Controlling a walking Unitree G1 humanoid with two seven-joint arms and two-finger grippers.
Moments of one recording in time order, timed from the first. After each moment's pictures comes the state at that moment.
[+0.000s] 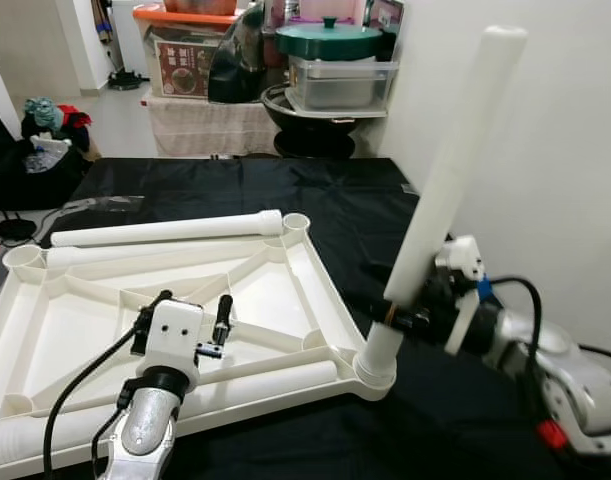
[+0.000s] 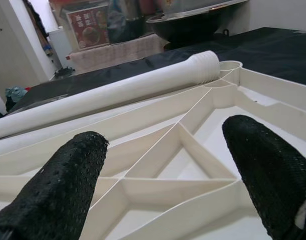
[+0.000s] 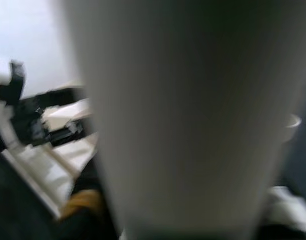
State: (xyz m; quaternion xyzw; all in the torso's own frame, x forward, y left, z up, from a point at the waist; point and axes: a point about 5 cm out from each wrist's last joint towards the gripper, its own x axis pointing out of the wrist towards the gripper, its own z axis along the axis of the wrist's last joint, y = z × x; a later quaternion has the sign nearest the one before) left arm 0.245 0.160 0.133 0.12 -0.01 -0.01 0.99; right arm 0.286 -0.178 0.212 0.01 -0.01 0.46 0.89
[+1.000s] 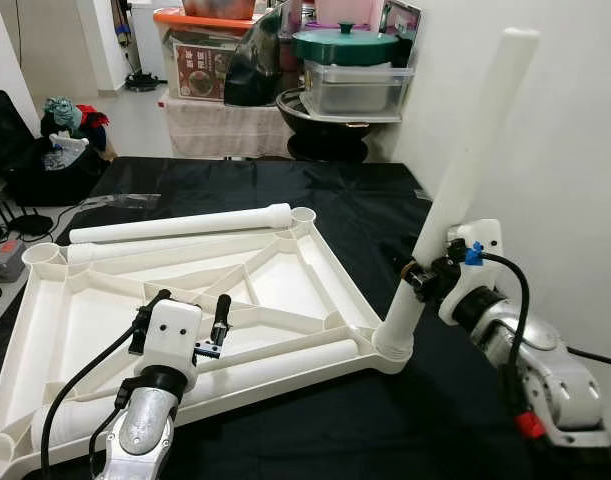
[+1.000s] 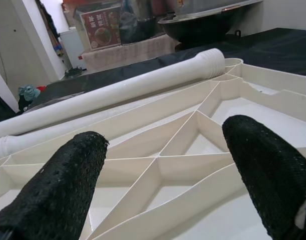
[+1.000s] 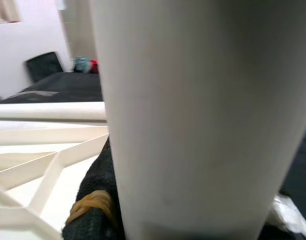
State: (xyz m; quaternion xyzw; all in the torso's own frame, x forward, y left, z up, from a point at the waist) left arm 0.244 0.160 0.133 0.12 -0.01 -0.01 0.99; right arm 0.297 -0.183 0.195 0.02 -0.02 0.13 0.99
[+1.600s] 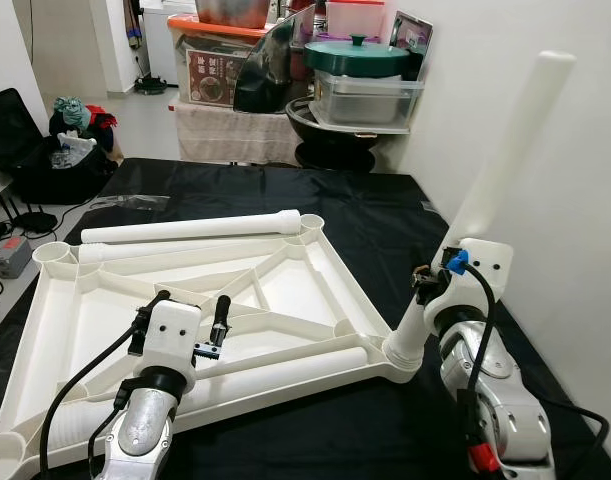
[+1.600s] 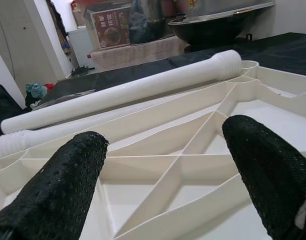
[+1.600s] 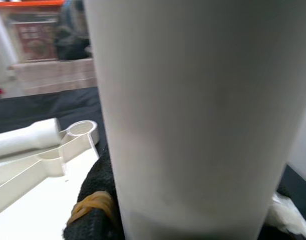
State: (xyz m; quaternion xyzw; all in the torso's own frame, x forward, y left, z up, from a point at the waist) left arm 0.244 0.161 0.133 0.12 -0.01 -0.01 0.99; right arm 0.287 -0.174 0.181 0.06 0.01 -0.11 0.99
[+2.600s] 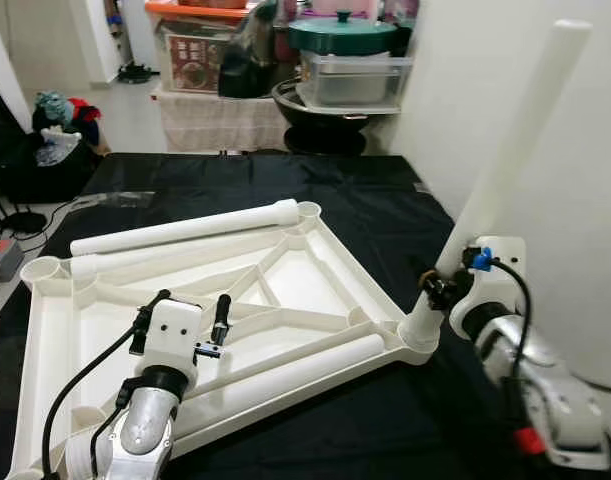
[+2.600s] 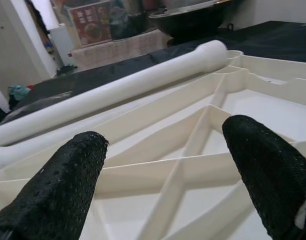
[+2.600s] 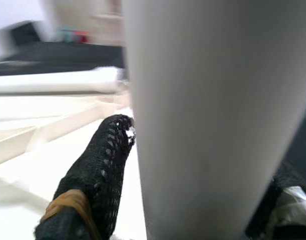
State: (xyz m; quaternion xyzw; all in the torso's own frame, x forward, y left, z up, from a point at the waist) left arm 0.245 0.155 0.134 0.12 -0.01 -0.01 0.99; right arm 0.286 -0.205 0.203 -0.01 0.01 0.19 0.98
